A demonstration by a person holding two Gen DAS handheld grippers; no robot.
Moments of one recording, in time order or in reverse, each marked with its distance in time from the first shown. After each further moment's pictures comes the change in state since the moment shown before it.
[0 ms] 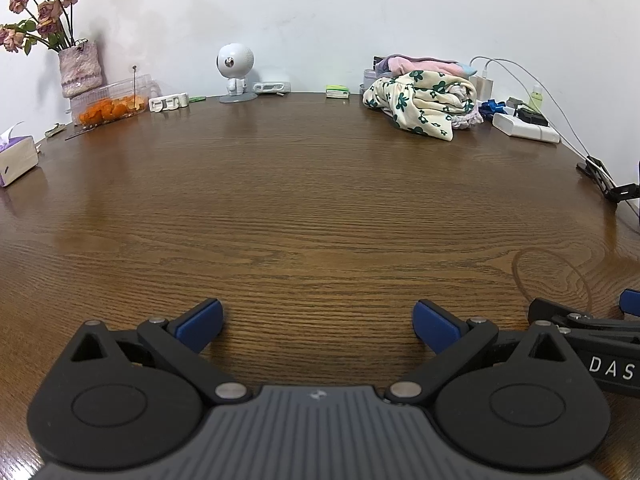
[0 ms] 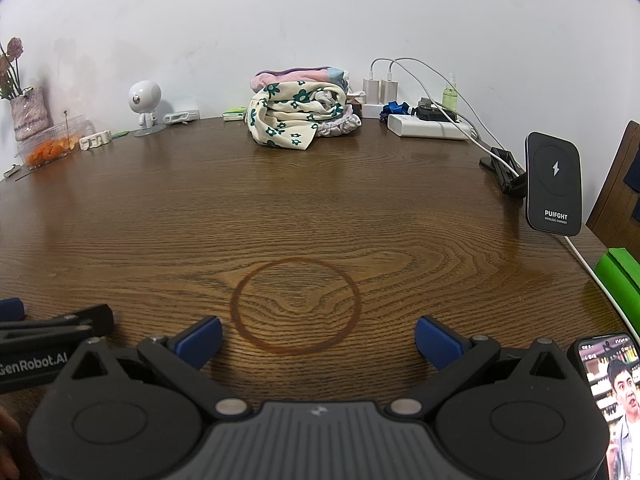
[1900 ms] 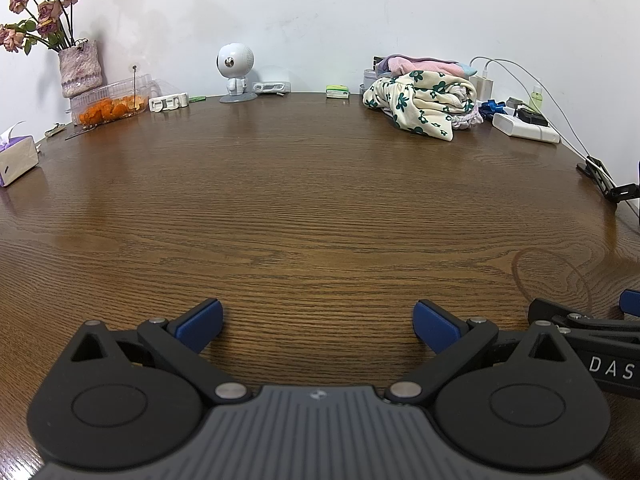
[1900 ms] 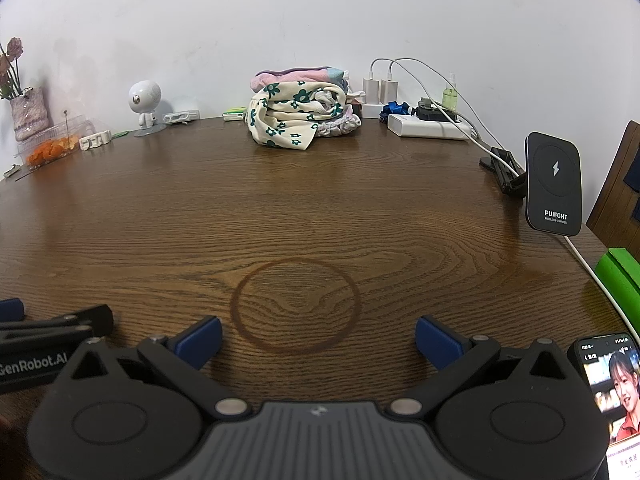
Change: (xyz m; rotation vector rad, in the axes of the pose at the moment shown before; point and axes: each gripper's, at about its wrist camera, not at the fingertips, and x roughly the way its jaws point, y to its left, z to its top) left arm 0.000 0.001 -0.001 -0.009 0.009 -0.008; right arm 0.000 0.001 0.000 0.000 0.000 -0.001
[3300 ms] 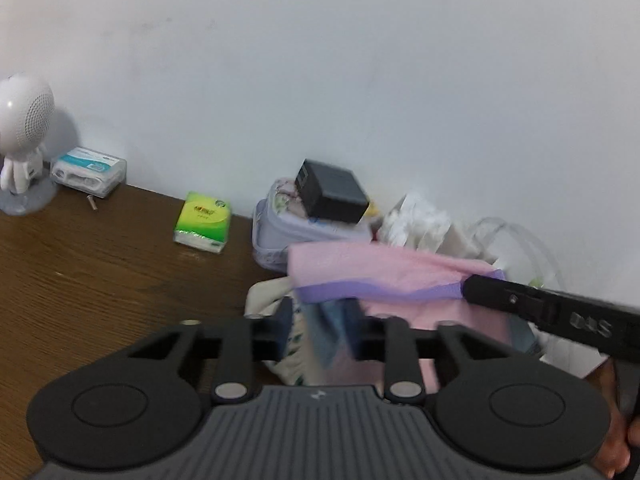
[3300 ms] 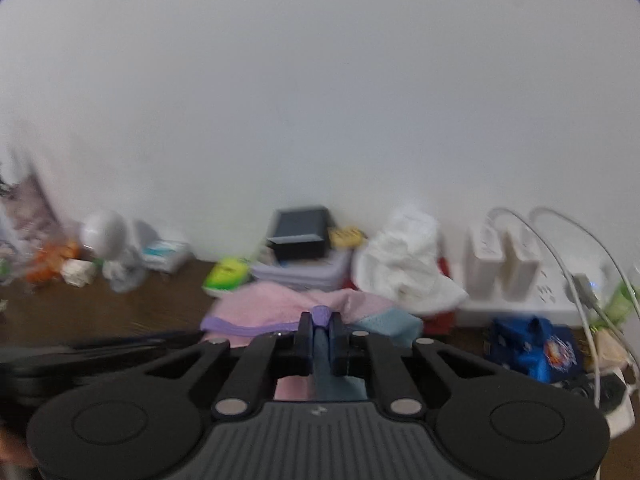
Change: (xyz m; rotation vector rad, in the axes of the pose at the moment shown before) left arm 0.292 -0.031 0.333 -0.237 0.034 -0.409; right arm 0.251 -0.028 0.371 -0.065 0.017 0.368
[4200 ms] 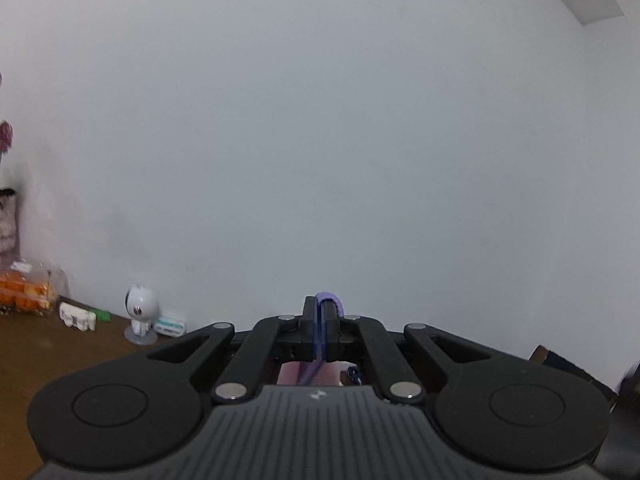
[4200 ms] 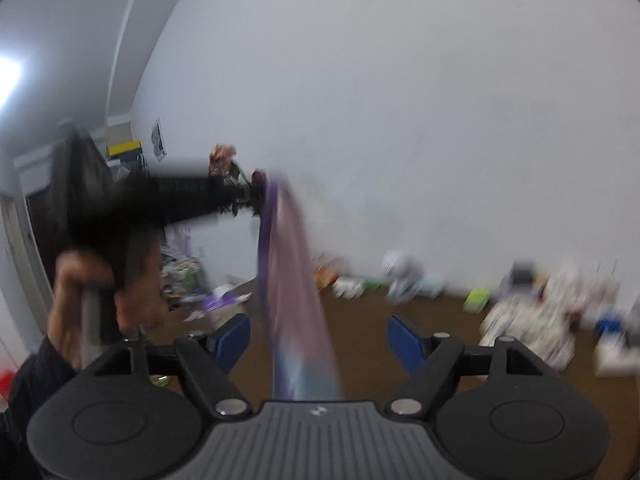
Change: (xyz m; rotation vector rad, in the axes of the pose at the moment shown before) left arm -0.439 -0.055 -0.082 0.210 -0.448 -0.077; right arm -0.354 0.185 -0.180 -0.116 -0.203 0.454
